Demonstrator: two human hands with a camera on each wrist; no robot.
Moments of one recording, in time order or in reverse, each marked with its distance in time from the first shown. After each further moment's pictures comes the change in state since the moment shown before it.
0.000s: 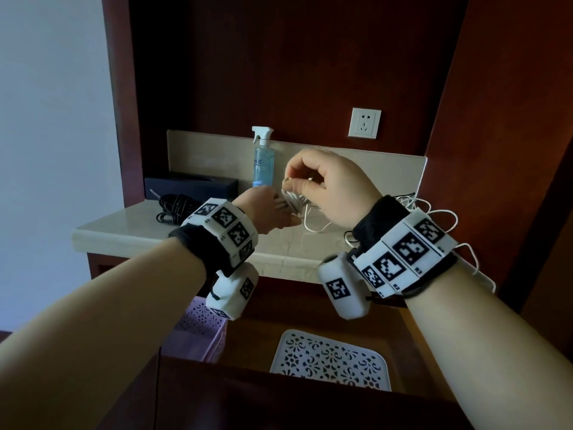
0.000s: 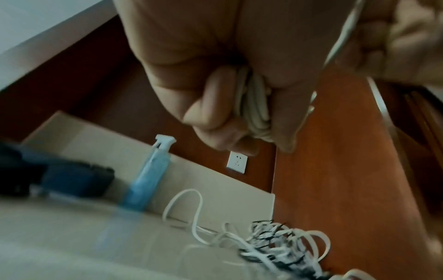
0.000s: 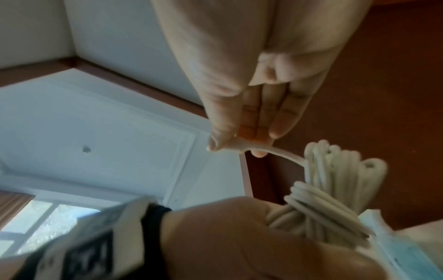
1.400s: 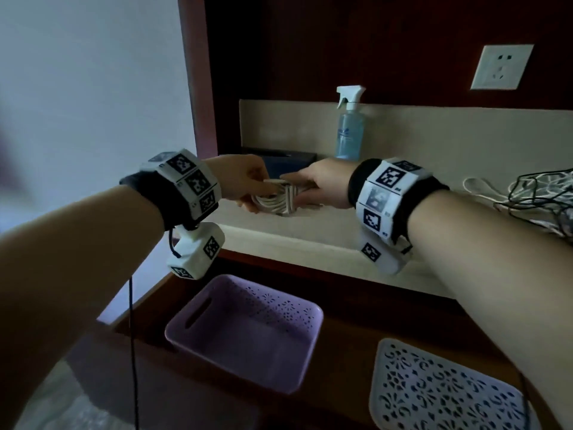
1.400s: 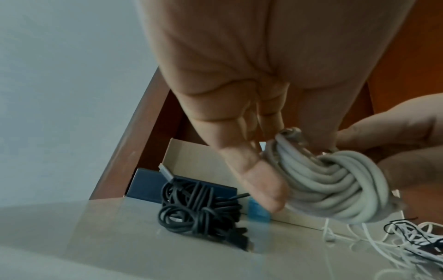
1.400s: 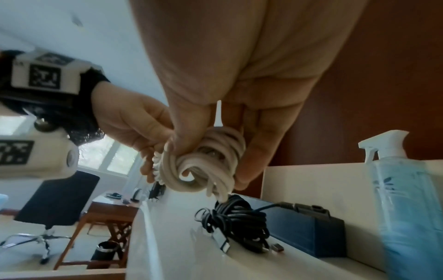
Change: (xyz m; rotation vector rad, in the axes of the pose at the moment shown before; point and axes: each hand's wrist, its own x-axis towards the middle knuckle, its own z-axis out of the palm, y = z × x) left_hand 0.015 -0.187 -0.067 -0.190 -0.111 -0.118; right_hand 0.119 0.026 0.153 -0.337 -0.716 -0.036
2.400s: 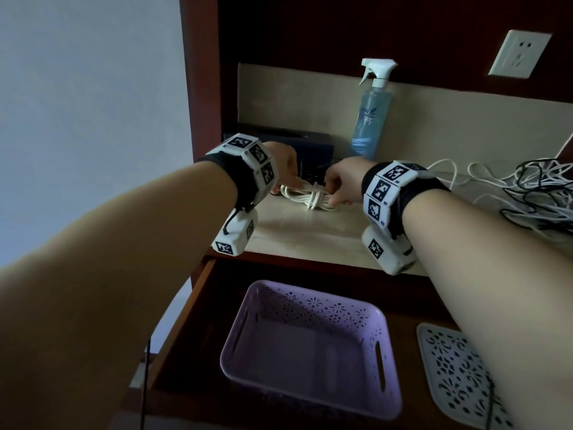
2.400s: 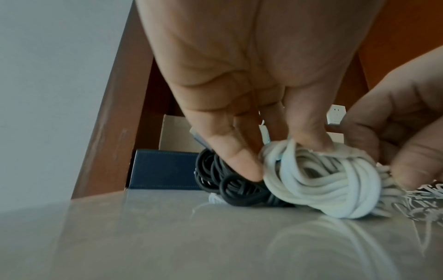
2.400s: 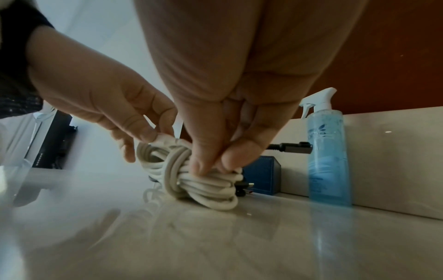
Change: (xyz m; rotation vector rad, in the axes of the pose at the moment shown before) left_hand 0.082 -0.088 -0.024 0.137 -0.020 0.090; right_hand 0.113 -0.018 0.041 -0.080 -0.152 0.472
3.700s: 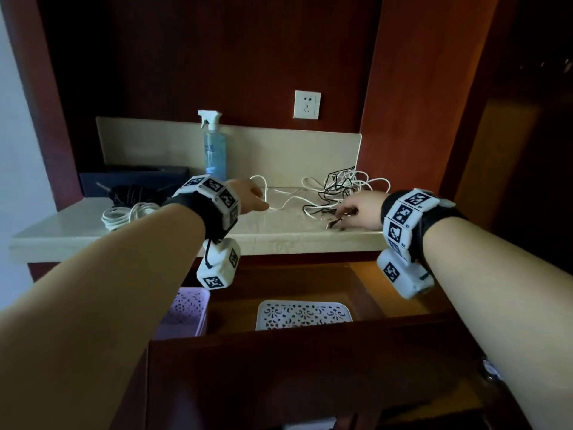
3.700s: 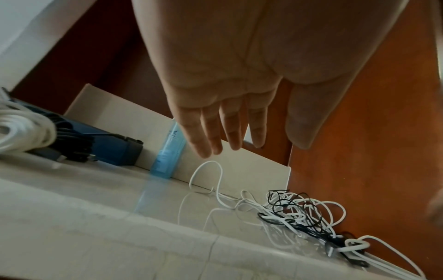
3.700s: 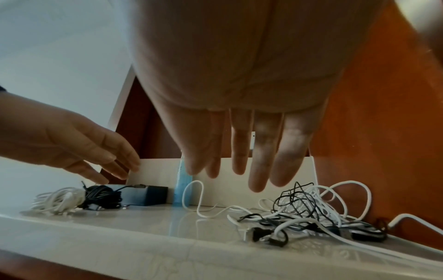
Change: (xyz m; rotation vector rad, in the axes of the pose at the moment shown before) left_hand -0.074 0.262 0.093 -0.026 0.084 0.081; right_hand -0.316 0.224 0.006 0.056 0.041 0.297
